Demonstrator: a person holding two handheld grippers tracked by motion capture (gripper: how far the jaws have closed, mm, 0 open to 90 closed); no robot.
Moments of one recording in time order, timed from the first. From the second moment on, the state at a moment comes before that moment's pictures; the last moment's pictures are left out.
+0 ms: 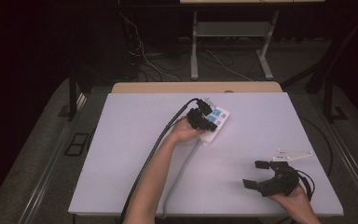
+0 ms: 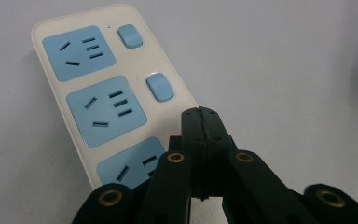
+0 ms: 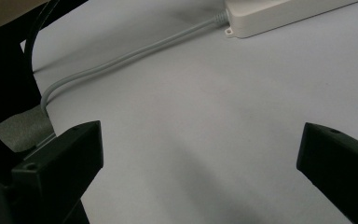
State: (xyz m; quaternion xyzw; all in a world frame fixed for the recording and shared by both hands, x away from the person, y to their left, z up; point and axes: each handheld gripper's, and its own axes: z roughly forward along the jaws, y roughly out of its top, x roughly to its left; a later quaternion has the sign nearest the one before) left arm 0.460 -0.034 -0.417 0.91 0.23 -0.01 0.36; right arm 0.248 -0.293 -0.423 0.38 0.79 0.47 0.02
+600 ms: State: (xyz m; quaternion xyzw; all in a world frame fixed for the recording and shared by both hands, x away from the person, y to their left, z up) left arm 0.456 -0.036 -0.420 0.90 0.25 0.00 0.36; right arm 0.248 -0.296 -0.422 0.39 0.79 0.48 0.02
